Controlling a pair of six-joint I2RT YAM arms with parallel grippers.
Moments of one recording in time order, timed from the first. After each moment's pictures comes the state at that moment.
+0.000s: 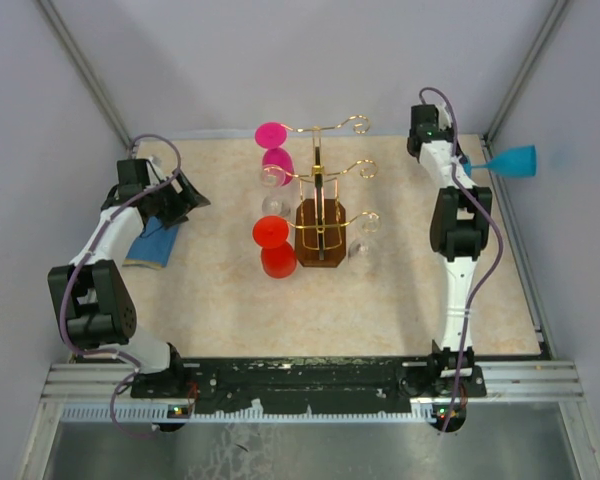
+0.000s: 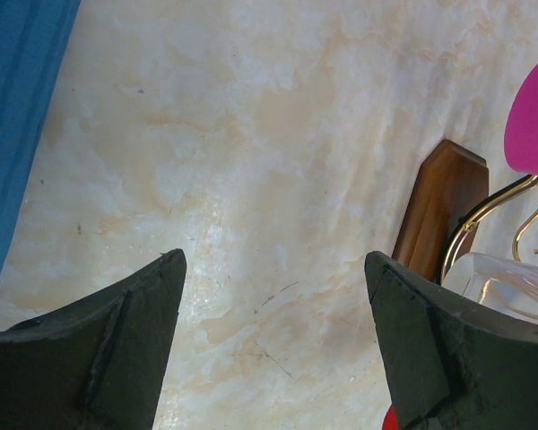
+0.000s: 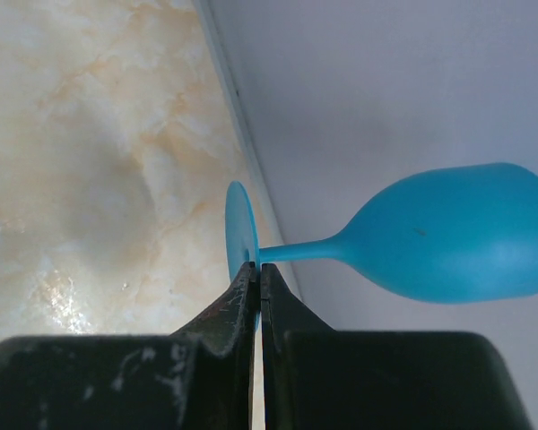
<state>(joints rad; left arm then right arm) 0.11 1.56 1.13 -0.37 0.36 -0.46 0.04 2.38 2.13 -0.57 0.91 -0.26</state>
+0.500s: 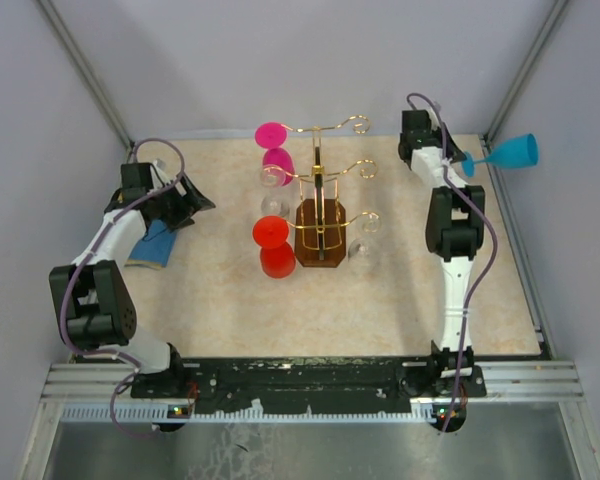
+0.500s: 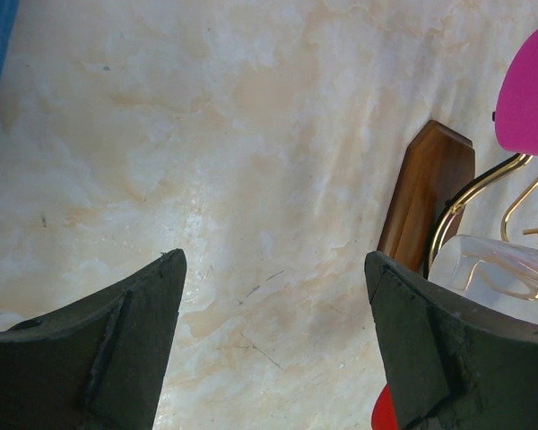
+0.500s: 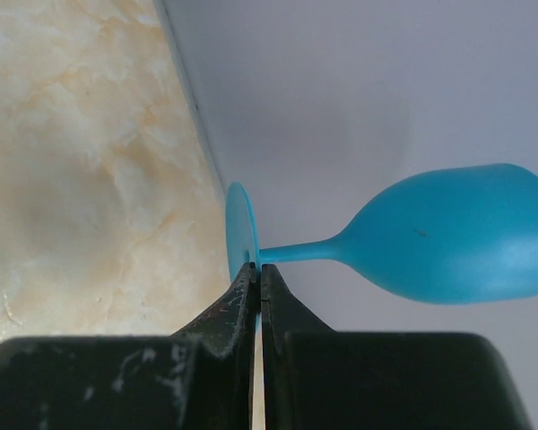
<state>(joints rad) 0.10 1.56 1.10 -0.35 0.40 -0.48 0.08 2.38 2.05 -0.35 1.05 -0.46</state>
